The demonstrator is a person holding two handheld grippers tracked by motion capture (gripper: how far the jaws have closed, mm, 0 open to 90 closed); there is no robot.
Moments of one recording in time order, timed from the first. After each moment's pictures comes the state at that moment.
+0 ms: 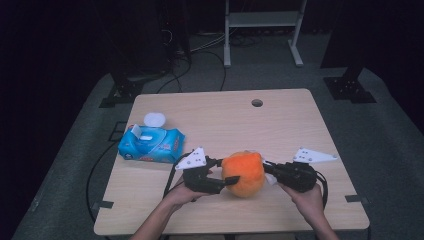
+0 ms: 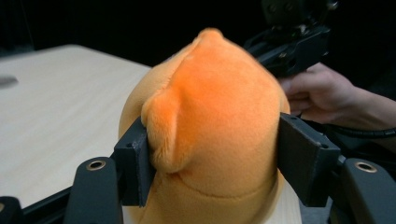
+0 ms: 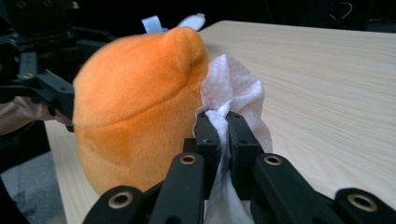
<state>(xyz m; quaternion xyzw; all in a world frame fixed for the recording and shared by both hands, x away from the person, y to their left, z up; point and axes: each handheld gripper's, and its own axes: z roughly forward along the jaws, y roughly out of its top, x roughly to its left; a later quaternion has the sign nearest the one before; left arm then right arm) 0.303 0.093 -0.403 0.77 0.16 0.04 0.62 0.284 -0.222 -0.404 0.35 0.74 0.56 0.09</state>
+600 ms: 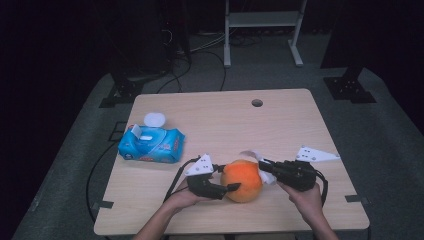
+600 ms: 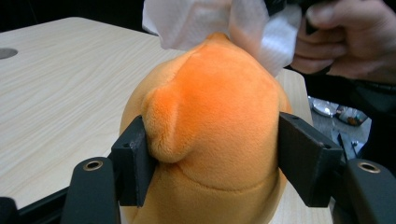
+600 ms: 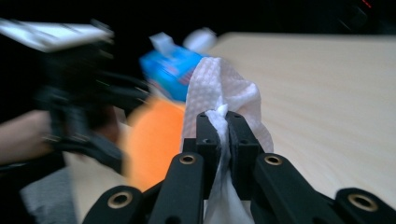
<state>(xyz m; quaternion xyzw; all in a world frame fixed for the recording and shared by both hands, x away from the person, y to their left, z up) 0.302 0.081 -0.429 0.80 0.16 0.05 0.57 0.282 -0.219 -0.394 0.32 0.73 0.60 0.08</state>
